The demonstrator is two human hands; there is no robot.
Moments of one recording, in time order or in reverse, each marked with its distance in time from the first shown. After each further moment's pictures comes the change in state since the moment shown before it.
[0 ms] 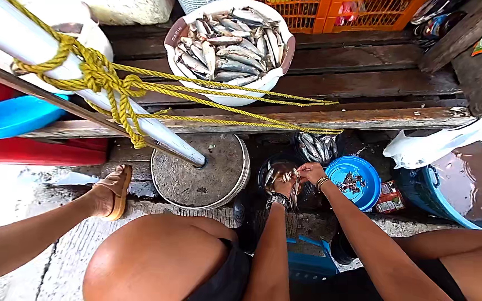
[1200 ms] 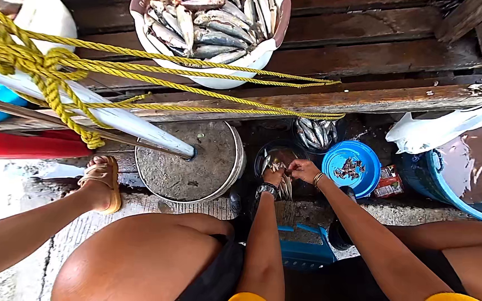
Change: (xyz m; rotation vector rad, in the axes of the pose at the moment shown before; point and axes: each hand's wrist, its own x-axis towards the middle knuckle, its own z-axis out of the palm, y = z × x) left_hand 0.028 -0.024 -0.030 0.391 0.062 -0.102; right_hand 0.006 0.037 0.018 -0.115 -0.186 -0.192
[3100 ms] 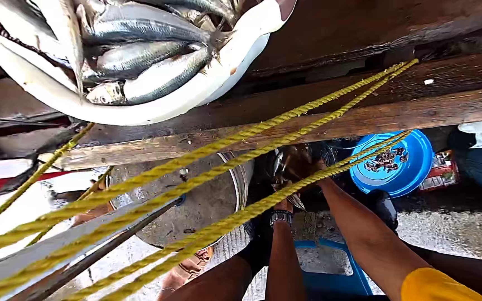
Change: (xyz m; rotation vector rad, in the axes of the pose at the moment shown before) left_hand 0.042 -0.049 0.013 -0.886 0.195 -0.379; right_hand 0.132 0.079 0.043 -0.203 0.027 0.670
